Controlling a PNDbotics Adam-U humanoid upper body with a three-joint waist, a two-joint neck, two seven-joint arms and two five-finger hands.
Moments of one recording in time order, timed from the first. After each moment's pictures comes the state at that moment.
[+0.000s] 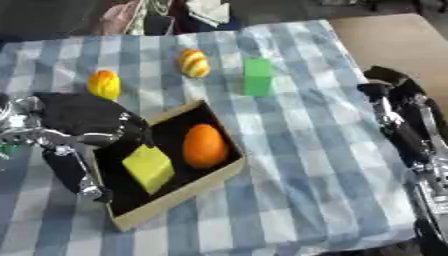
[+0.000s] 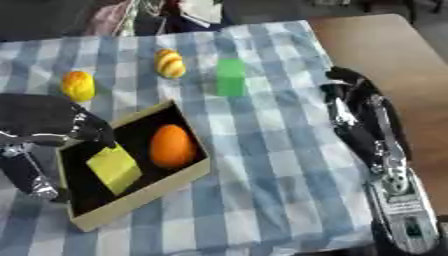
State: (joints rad) left arm -0.53 0.86 -0.43 -1.89 -0.63 -0.31 -0.80; right arm -0.19 -0.19 -0.01 -1.74 0.08 -0.21 0.04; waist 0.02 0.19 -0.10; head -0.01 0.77
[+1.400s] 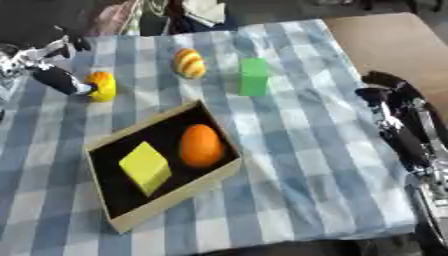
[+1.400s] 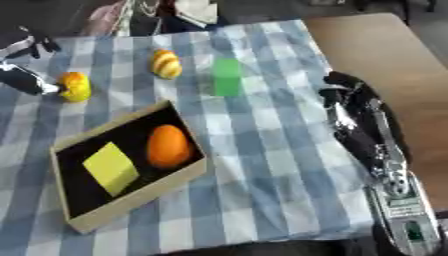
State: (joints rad) left arm -0.82 0.61 -0.20 -1.06 -0.92 -0.02 -0.39; right arm -0.19 -0.19 0.01 -1.73 0.07 -0.21 0.07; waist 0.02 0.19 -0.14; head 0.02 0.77
